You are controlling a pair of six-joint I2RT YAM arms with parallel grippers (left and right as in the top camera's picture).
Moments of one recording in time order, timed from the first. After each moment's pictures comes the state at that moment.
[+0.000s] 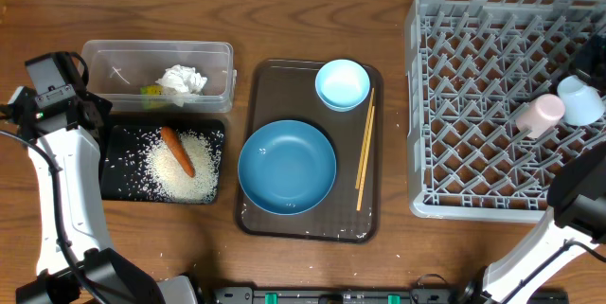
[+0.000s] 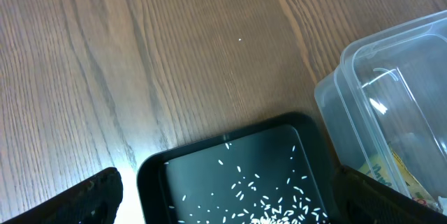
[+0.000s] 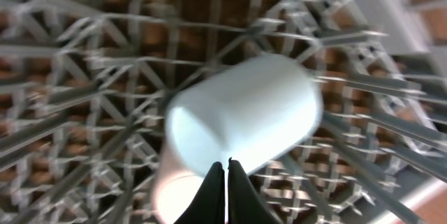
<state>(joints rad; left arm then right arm) 0.43 1.47 1.20 -0.80 -0.42 -0.70 -0.45 2.09 2.06 -1.26 0.11 0.25</state>
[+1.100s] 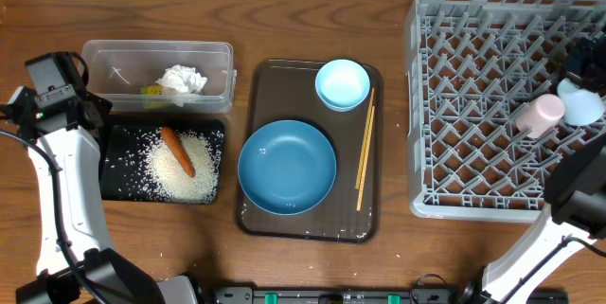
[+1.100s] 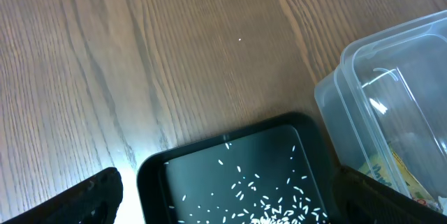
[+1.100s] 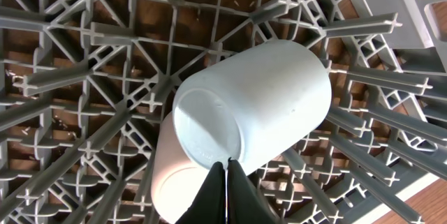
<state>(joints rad) 0.43 1.47 1.20 -0.80 -0.42 -0.70 -0.43 2.11 2.06 -1.30 0.17 0.23</state>
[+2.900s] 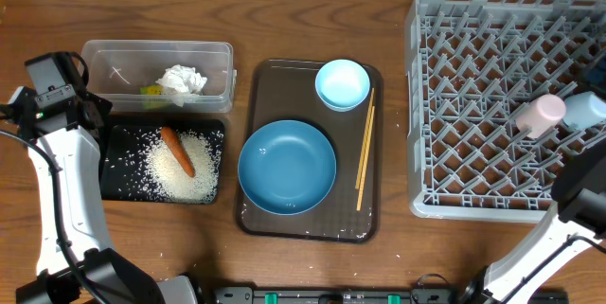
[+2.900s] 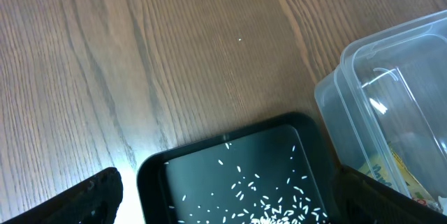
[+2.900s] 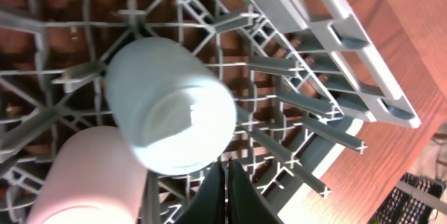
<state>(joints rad) 0.43 1.47 1.20 -0.80 -0.42 -0.70 -0.49 2.14 2.09 -1.35 0.39 0.31</state>
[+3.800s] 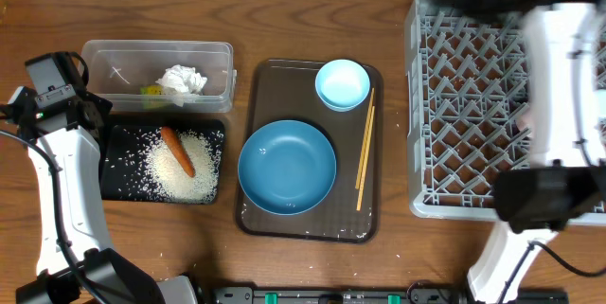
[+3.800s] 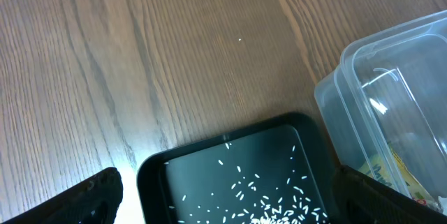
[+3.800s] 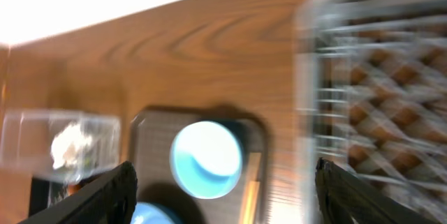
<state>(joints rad) 0.43 1.47 1.20 -0.80 -0.42 -0.70 0.08 2.04 2.29 -1.19 -0.35 0.29</state>
